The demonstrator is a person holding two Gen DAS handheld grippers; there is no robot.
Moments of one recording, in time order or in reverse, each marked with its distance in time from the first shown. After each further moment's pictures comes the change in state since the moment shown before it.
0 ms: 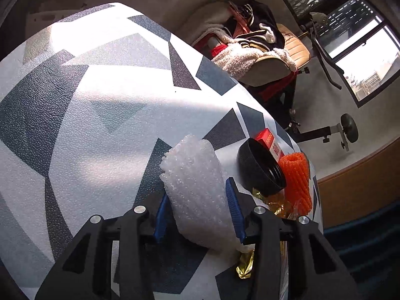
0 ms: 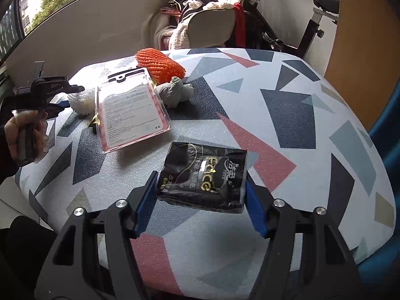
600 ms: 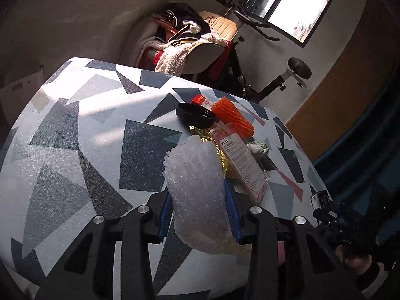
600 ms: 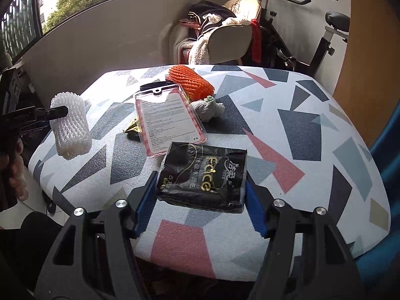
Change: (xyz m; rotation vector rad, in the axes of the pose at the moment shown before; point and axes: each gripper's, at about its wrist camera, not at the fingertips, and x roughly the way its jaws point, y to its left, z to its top) left arm -0.137 -0.056 -0.107 0.427 -0.012 -0.084; right arm -0.050 0.037 0.001 -0.058 -0.063 0.057
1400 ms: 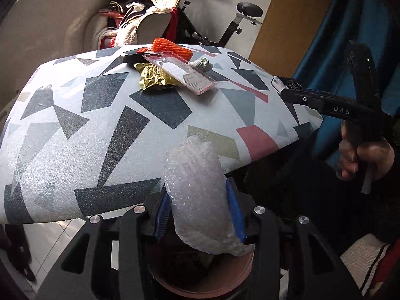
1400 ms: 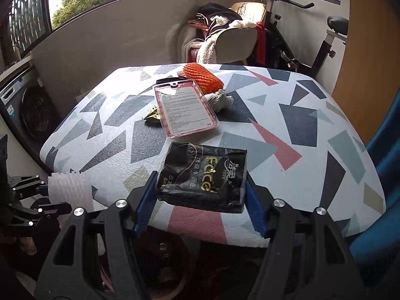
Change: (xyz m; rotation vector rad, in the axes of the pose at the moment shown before) left arm -0.037 -0.074 -0.145 0.289 0.158 -0.035; right arm -0.040 0.017 -0.028 -0.018 0.002 0.016
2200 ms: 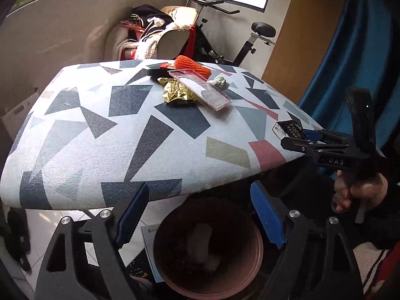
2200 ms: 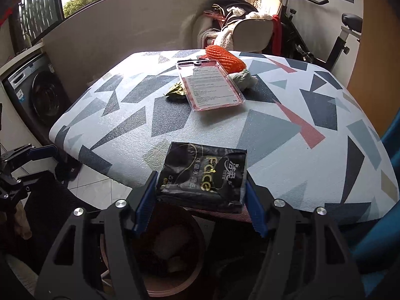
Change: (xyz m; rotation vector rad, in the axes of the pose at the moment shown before) left arm -0.039 0.013 -0.013 -0.071 -0.121 0.084; right arm 0.012 0.034 -0.037 -0.048 0.045 0.071
